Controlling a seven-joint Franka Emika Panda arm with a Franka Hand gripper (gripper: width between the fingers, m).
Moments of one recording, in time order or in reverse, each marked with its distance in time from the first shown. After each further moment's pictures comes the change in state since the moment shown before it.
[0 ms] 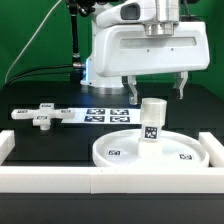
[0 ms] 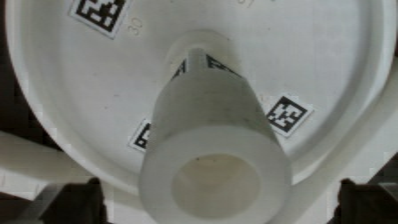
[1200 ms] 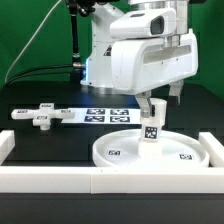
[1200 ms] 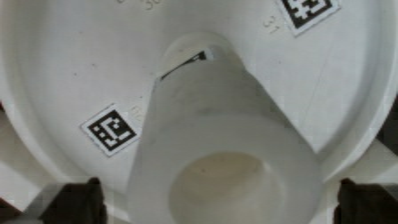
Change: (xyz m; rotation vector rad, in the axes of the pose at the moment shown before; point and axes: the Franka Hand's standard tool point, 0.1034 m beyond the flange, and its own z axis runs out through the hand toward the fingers) arm 0.005 -0.003 0.017 0.082 -0.099 -0.315
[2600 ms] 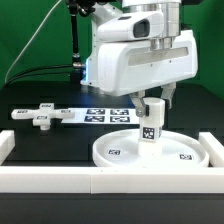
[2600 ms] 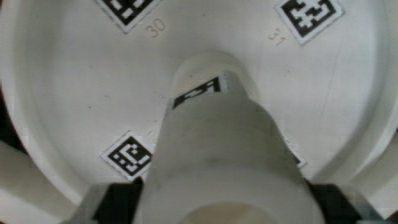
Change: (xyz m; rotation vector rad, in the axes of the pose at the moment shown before) arm -0.009 0.006 0.001 -0.002 0.002 0.200
